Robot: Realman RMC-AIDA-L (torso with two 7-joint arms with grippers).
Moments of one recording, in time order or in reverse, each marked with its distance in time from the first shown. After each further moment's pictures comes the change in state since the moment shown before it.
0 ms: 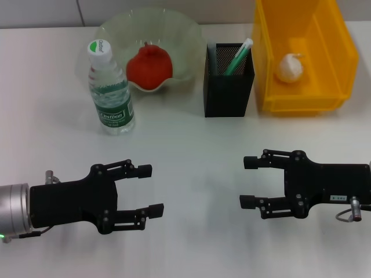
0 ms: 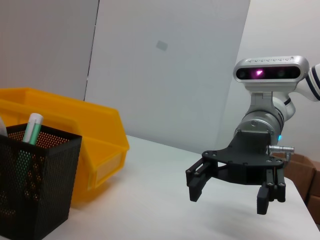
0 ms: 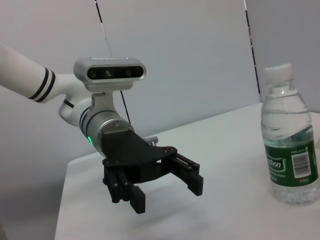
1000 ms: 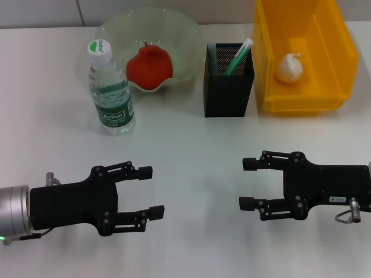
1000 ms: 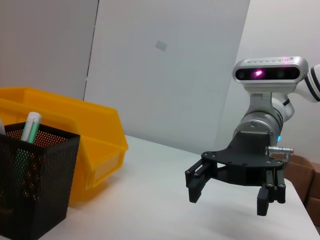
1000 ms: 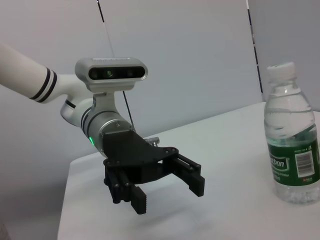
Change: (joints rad) left arm 0.003 -0.001 0.002 -0.003 -0.001 0.001 0.002; right arm 0.000 0.002 -0.005 0.001 0.000 -0.001 0.000
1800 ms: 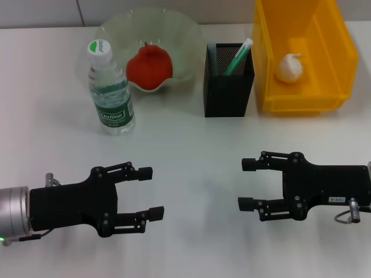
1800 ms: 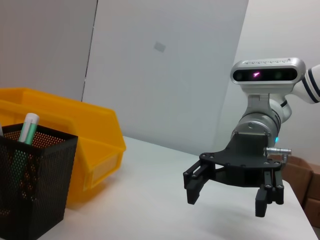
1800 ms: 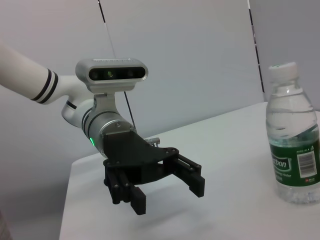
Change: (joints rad) left arm 0.003 0.000 0.000 0.001 0.000 0.007 0.000; right arm 0.000 0.002 -0.002 -0.004 0.000 -0.002 0.006
